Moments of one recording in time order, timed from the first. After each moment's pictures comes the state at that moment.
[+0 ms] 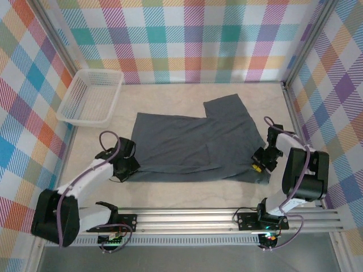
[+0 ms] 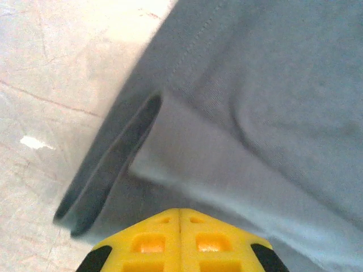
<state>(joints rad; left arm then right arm) -0.31 1.12 0.60 -0.71 -0.01 -0.93 -0.15 1.55 0.85 -0.91 -0.17 0.59</state>
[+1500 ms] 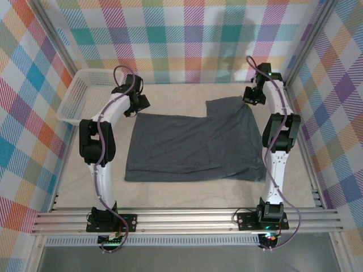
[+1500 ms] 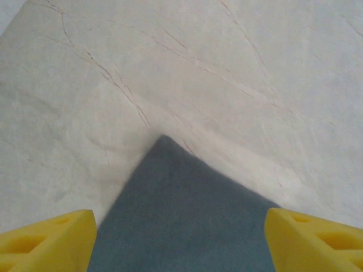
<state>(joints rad) -0.16 2.13 1.82 -0.76 -0.16 -0.63 -0.03 2.36 2.29 -1.11 -0.14 0.19</state>
